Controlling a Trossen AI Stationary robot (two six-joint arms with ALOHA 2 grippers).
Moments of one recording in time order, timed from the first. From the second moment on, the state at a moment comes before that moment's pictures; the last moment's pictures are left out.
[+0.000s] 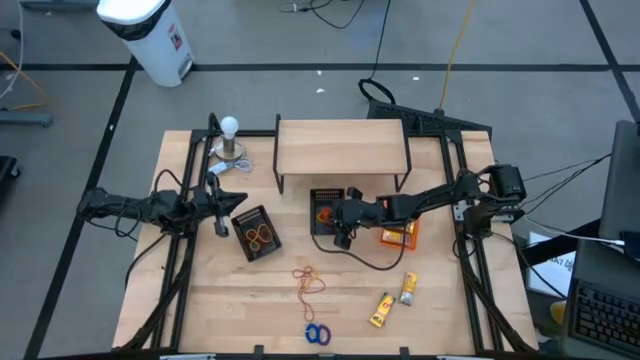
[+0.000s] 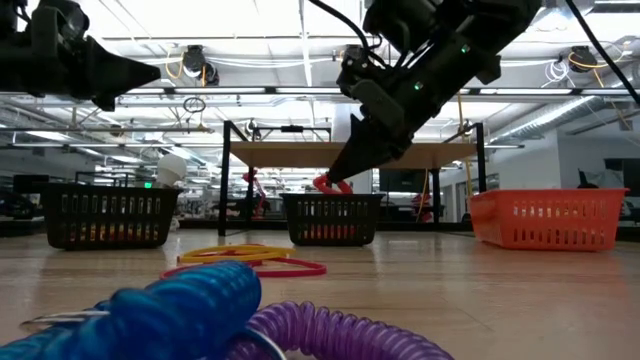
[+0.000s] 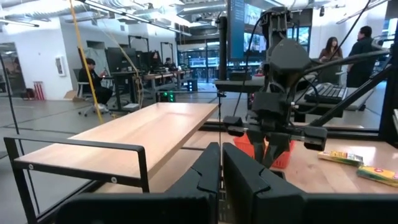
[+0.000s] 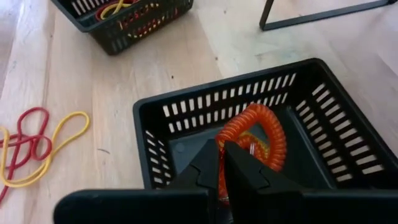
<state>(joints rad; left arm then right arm) -0.16 0.06 0.02 0.18 -0.42 0.10 0.05 1.71 0.93 0.08 0.21 0.22</state>
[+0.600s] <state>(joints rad) -0.16 0.06 0.02 0.19 -0.42 0.09 0.04 1.71 0.93 0.13 0.21 0.20</state>
